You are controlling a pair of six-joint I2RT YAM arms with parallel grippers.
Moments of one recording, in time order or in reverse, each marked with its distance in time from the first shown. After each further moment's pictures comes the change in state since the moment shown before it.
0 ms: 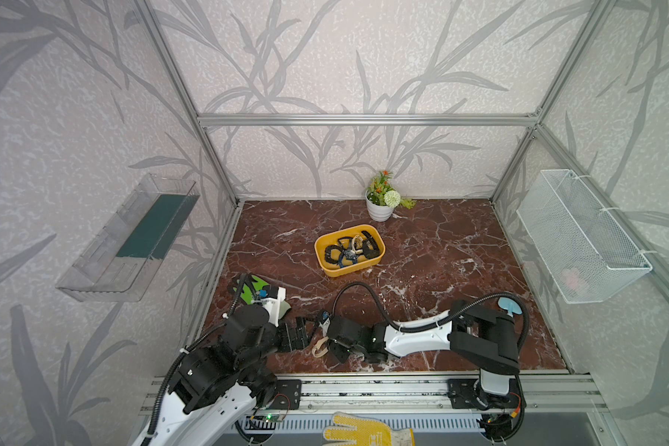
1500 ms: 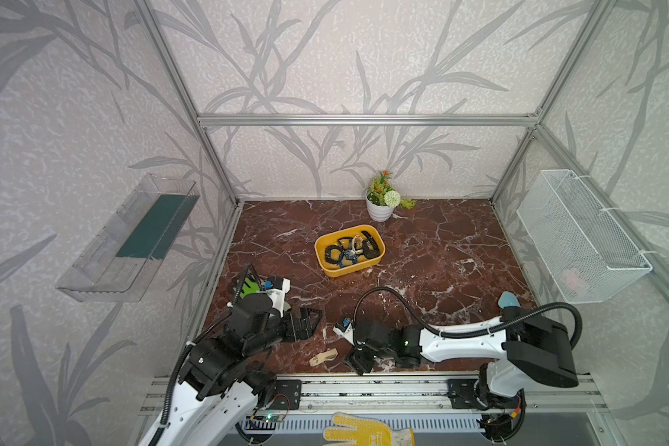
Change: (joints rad) left arm 0.082 0.081 0.006 0.067 0.079 0.069; right arm 0.000 -0.286 -0.222 -0.039 -0.175 -0.058
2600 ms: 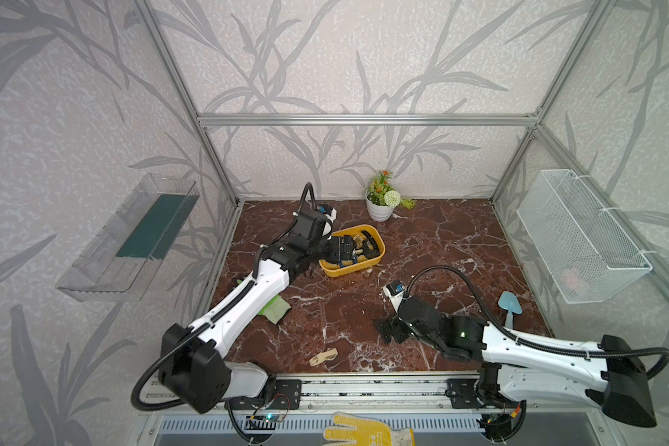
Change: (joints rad) left arm 0.082 0.837 0.364 0.461 -0.080 0.322; right arm -0.161 -0.523 -0.112 -0.289 0.332 0.140
